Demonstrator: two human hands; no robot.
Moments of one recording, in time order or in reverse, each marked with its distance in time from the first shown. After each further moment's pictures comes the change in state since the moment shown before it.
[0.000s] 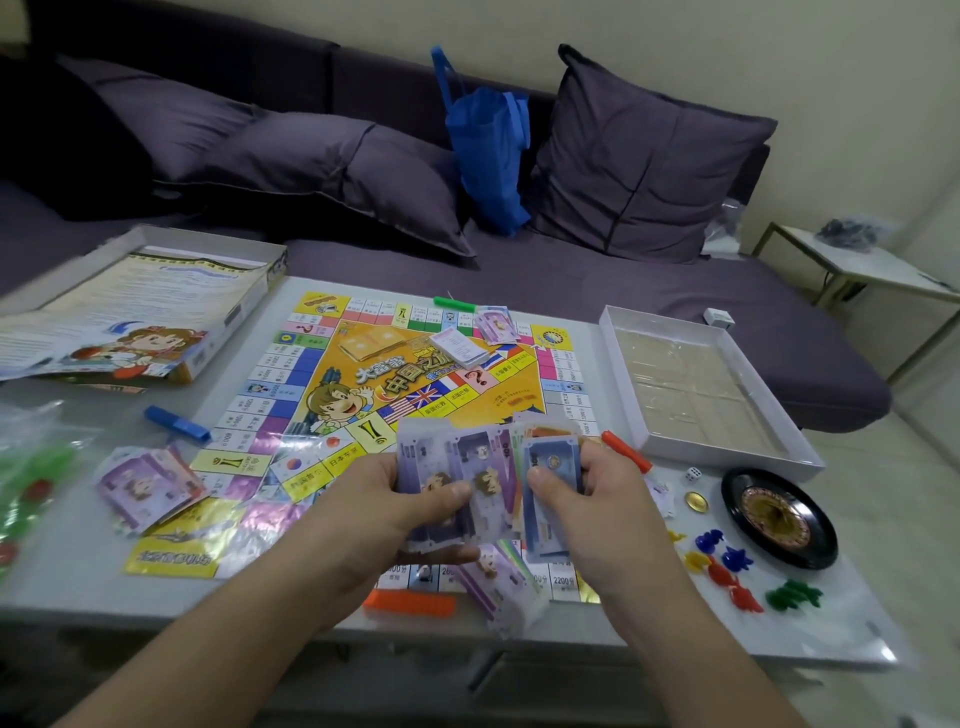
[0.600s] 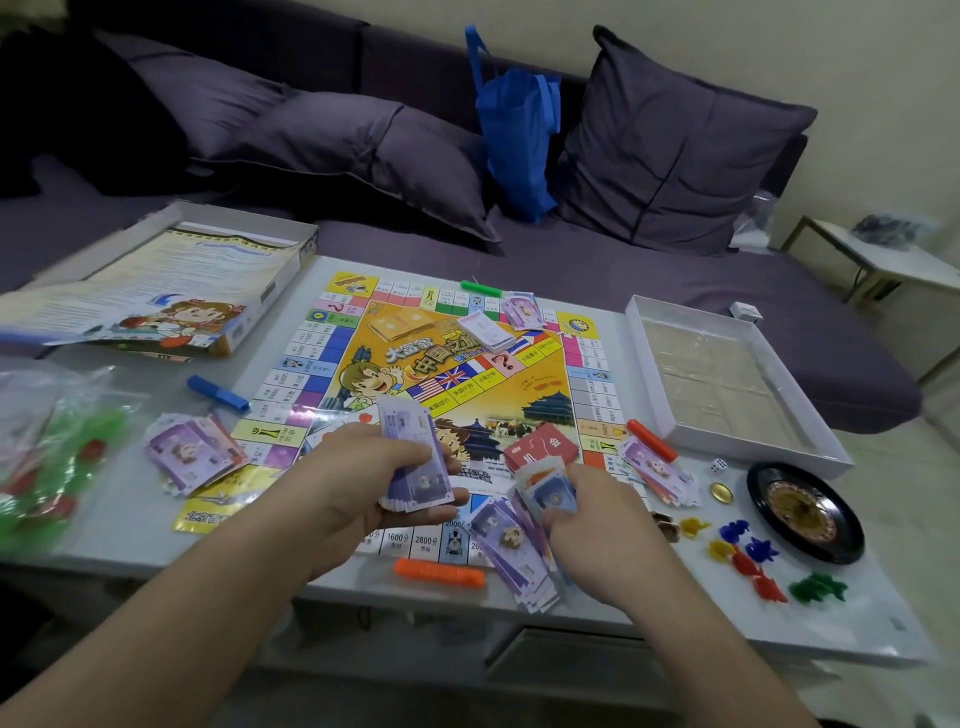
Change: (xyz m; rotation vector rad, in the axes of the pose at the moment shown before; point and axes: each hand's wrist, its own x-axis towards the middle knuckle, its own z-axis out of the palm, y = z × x) left_hand 0.002 0.007 -0.034 -0.068 0.210 -0.113; right_hand -0.005 0.004 0.017 -0.674 -0.182 0.113
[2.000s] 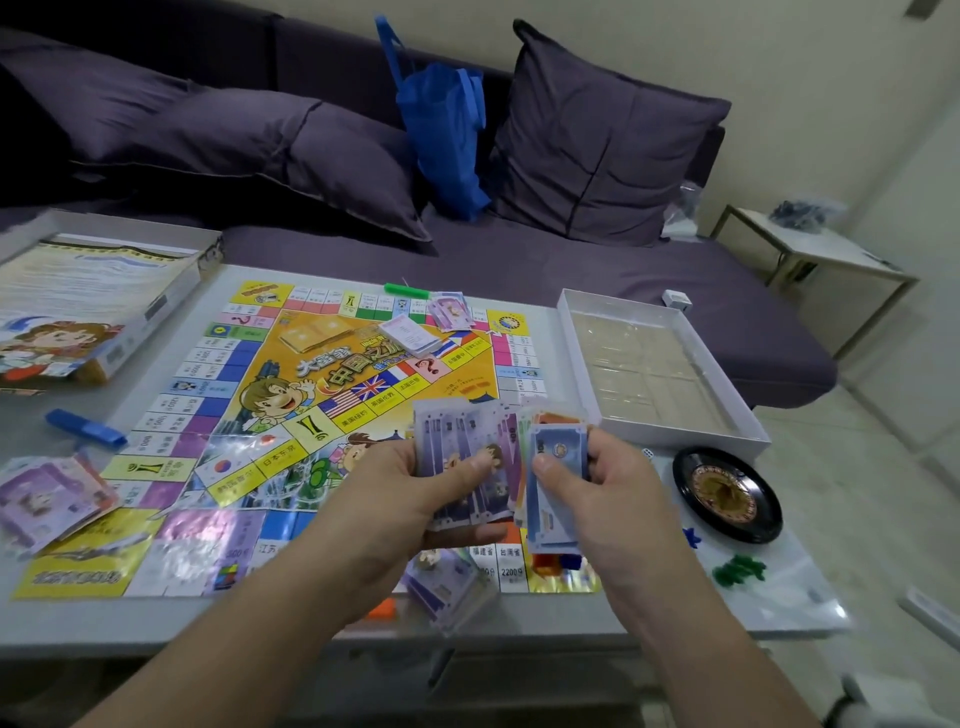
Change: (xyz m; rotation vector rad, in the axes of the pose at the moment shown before) left_hand 0.004 -0.018 0.094 -0.028 -0.305 0.130; right_hand -0.005 0.042 -0.044 0.785 0.196 -0.065
